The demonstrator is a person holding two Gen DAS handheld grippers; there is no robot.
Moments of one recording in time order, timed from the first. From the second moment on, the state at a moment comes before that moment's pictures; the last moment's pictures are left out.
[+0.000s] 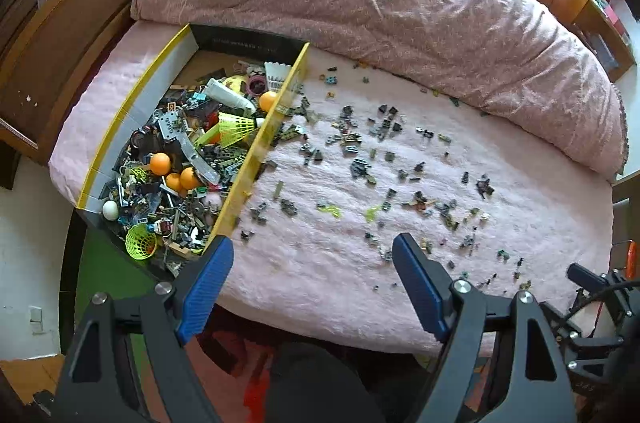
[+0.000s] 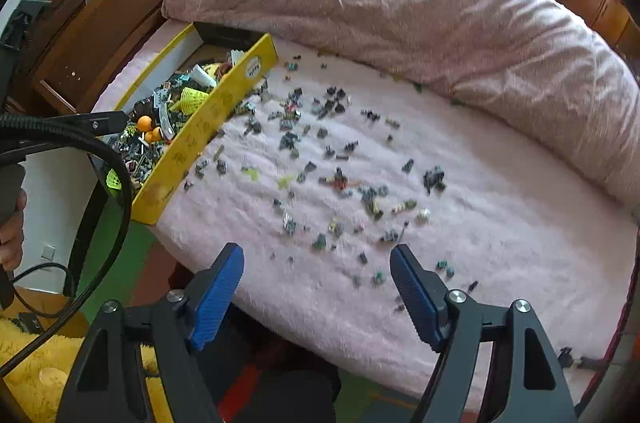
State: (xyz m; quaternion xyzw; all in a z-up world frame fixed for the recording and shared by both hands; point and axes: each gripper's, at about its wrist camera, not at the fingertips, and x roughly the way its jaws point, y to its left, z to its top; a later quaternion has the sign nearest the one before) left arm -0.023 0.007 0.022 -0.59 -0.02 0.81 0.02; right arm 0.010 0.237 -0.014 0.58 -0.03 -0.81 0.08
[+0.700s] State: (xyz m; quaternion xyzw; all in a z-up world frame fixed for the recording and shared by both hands) left arm -0.007 0.010 0.021 -0.59 -0.01 0.81 0.03; right arm 0.000 0.215 -0.001 0.57 -0.02 -0.82 0.10
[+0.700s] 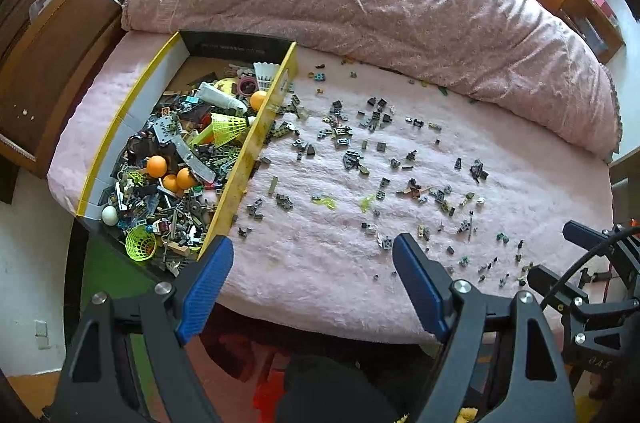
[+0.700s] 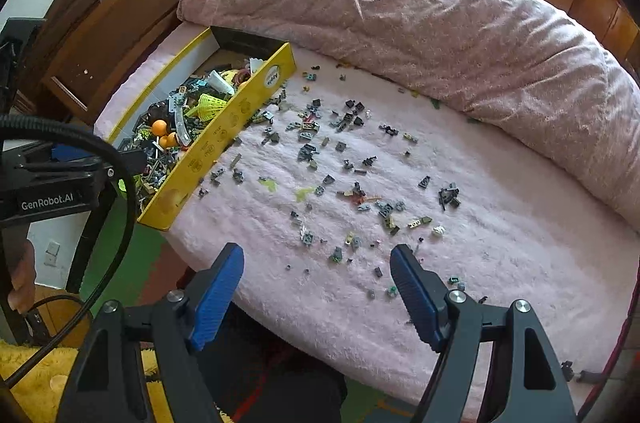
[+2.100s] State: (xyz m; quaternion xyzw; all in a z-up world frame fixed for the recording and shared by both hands) left arm 0.004 -0.004 0.013 -0.60 -0.03 0.80 0.02; right arm 0.003 0.199 -0.001 0.57 -0.03 -0.81 0.10
